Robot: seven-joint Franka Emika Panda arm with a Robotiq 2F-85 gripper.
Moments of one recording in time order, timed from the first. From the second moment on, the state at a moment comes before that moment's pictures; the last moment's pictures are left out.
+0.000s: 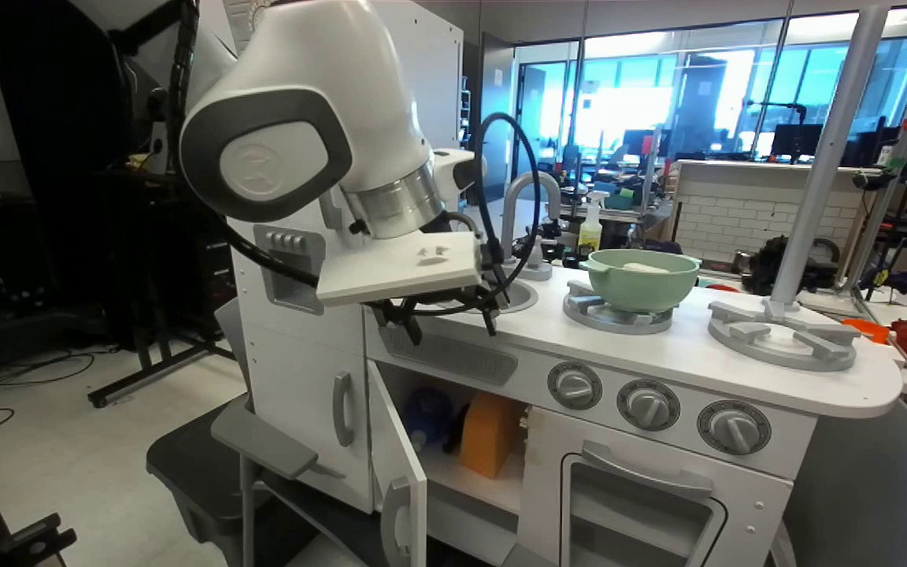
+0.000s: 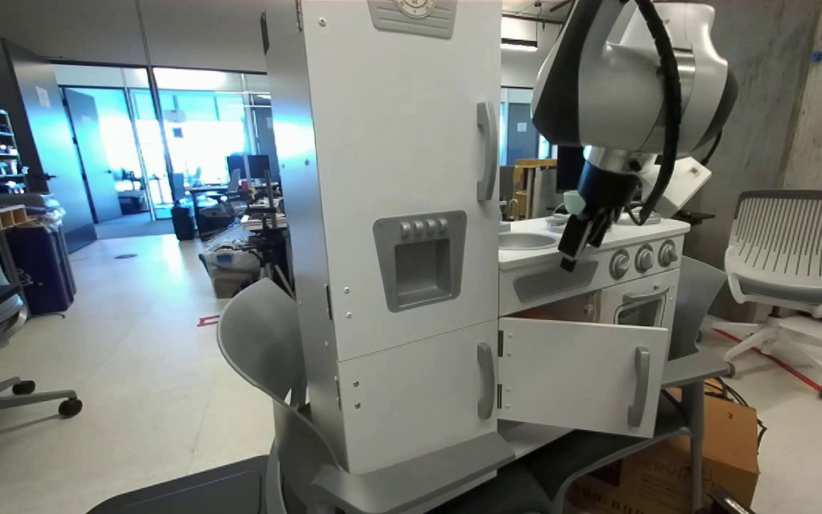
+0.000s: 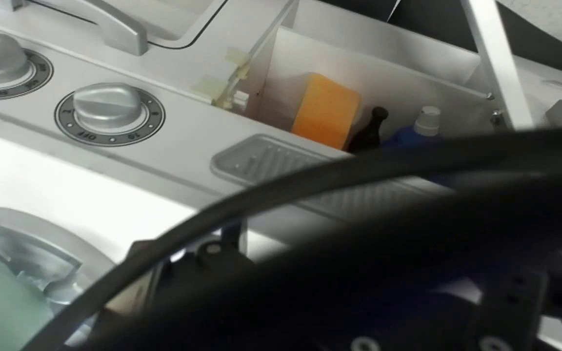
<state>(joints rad) 0.62 0.66 -0.59 -1.97 0.80 2.90 -1.03</state>
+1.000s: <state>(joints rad) 0.66 0.36 -0.60 -2.37 -0.08 2.68 -0.55</state>
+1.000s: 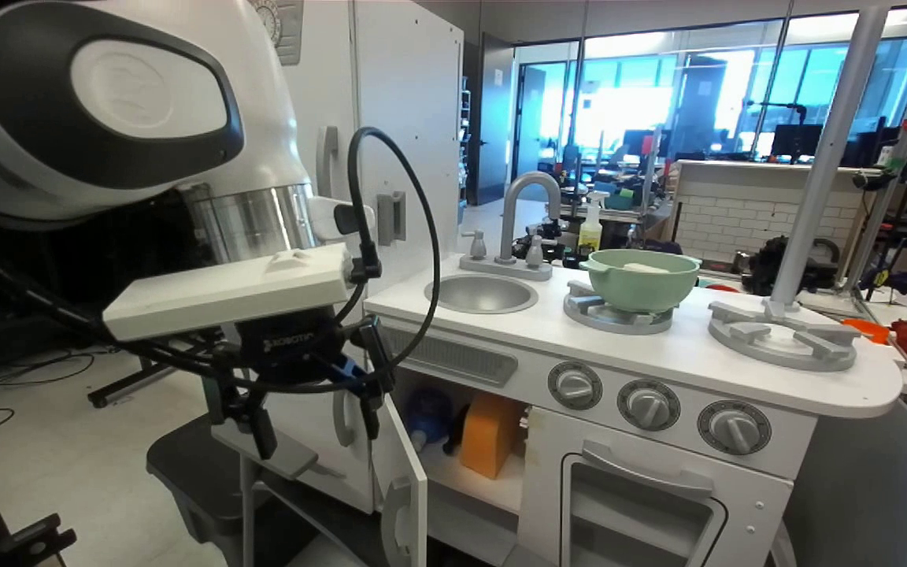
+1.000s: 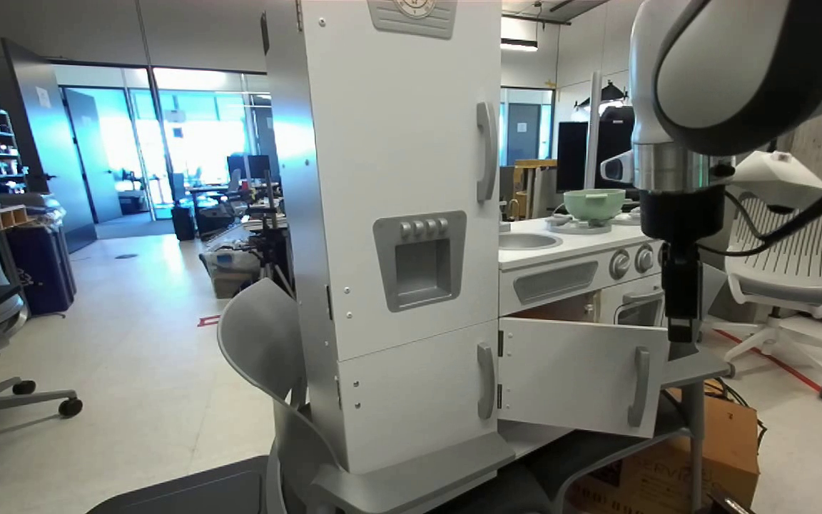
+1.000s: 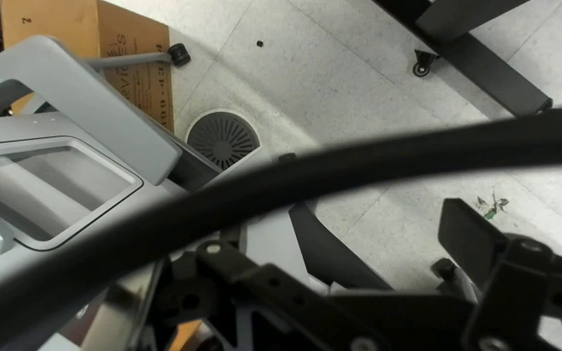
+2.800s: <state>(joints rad) 0.00 0.90 -0.08 -1.83 -0.17 3.18 -0.26</state>
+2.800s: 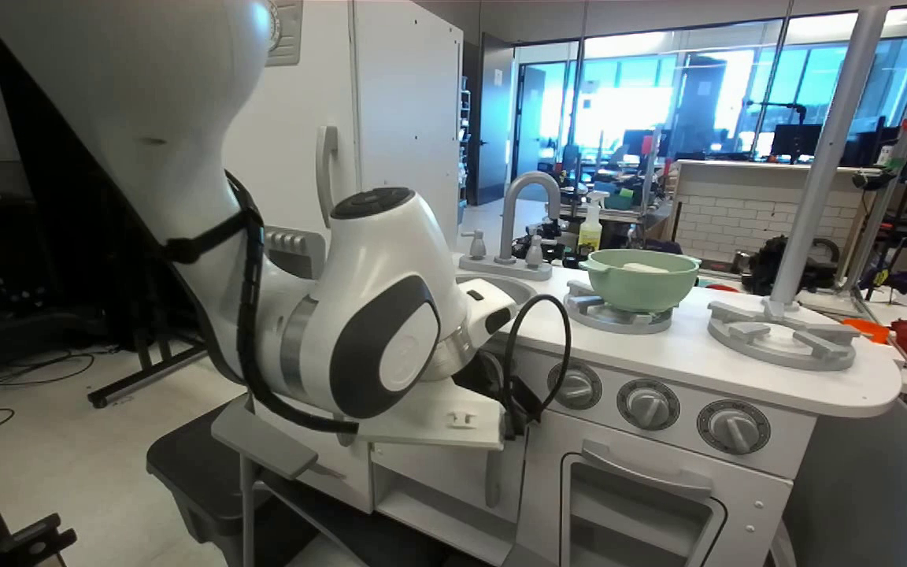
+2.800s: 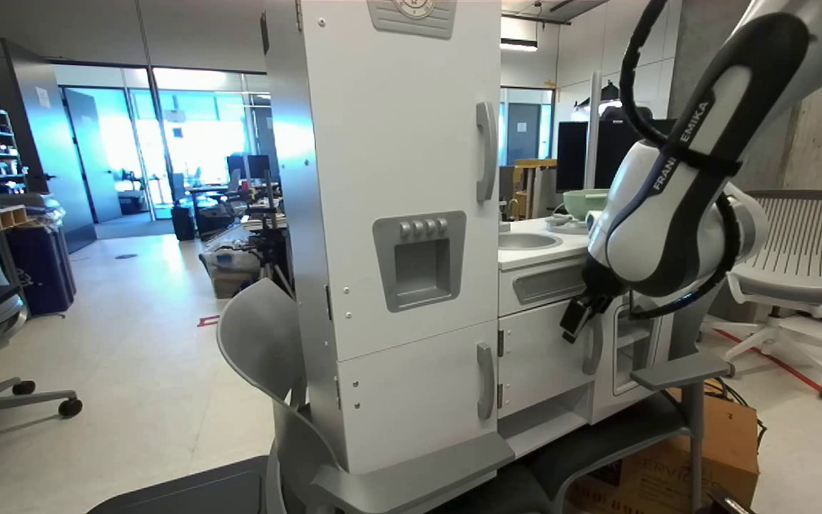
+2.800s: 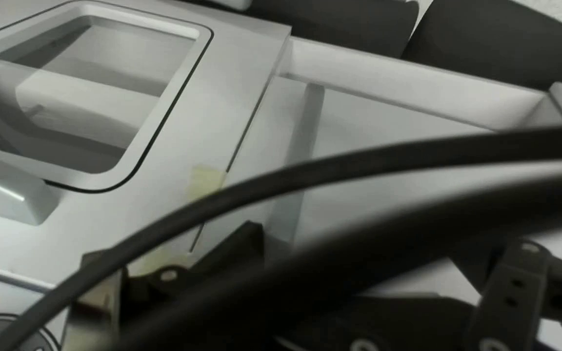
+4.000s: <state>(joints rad) -0.03 0.57 -0.07 -2.18 -0.24 3.00 -0.32</state>
